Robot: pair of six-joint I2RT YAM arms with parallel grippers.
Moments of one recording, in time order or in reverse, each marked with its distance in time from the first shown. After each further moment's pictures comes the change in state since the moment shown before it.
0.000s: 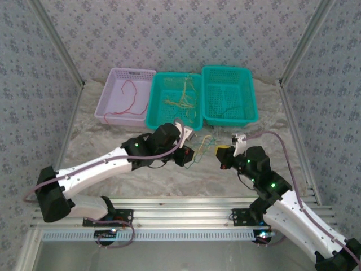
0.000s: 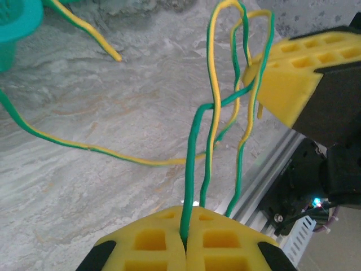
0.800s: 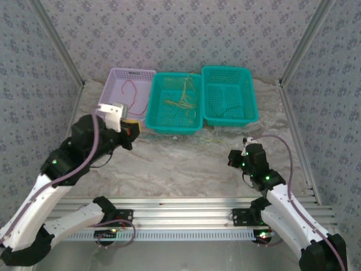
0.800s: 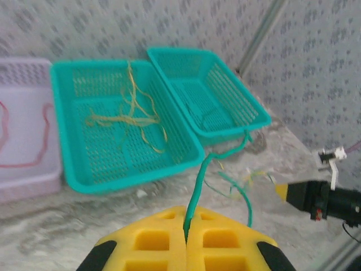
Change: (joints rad) left arm 0.315 -0.476 0.190 -0.308 -0.207 0.158; right arm -0.276 0.138 -0.108 -0.092 0.055 0.133
